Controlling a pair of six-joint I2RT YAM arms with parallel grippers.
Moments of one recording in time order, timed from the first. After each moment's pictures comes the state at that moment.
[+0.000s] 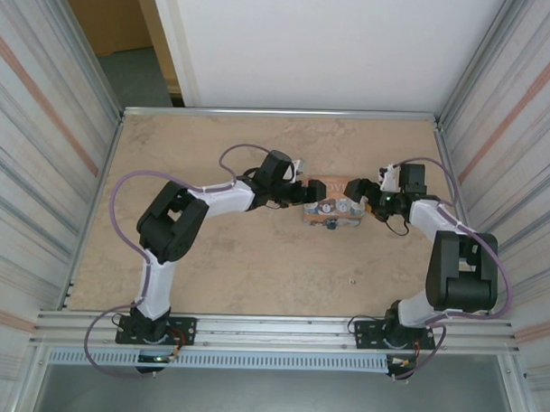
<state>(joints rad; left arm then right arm) -0.69 2.05 1.35 0.03 0.47 -0.74 -0.03 1.51 0.82 -0.25 -0.65 0.44</state>
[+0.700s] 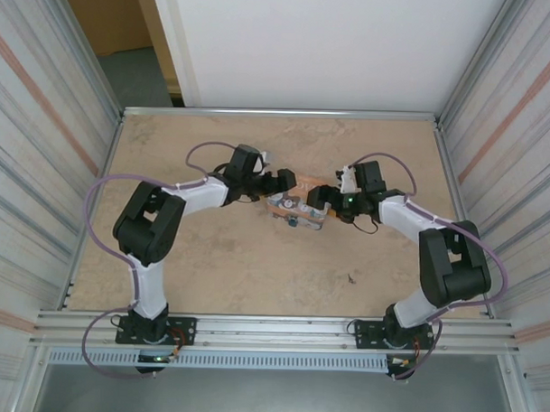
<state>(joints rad) -0.53 1.93 1.20 0.02 0.42 -0.73 0.30 1.57 0.88 -0.23 -0.60 0.55</state>
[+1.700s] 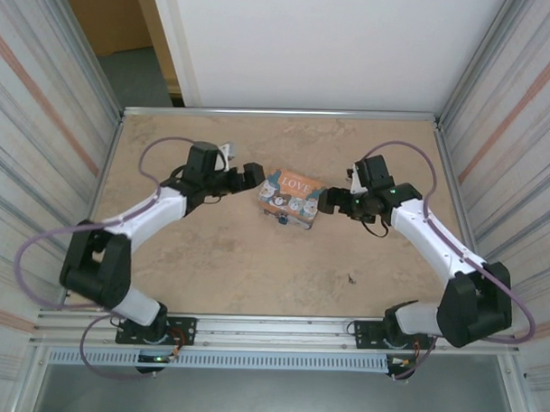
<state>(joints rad) -0.40 1.45 0.94 -0.10 0.37 -0.62 0.36 1.31 1.01 -0.75 -0.19 0.46</state>
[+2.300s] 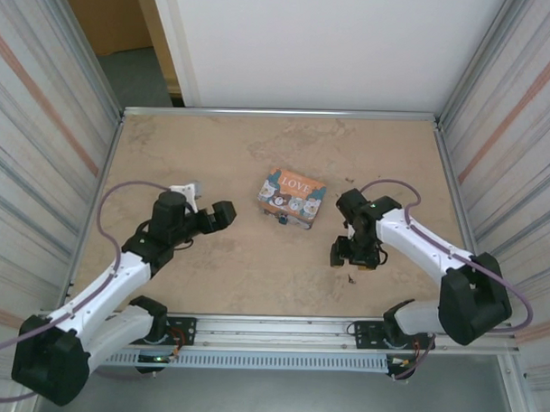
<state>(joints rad) -0.40 0.90 0.51 -0.15 0.17 -0.63 0.52 1.36 0.88 -1.11 -0.13 0.55</state>
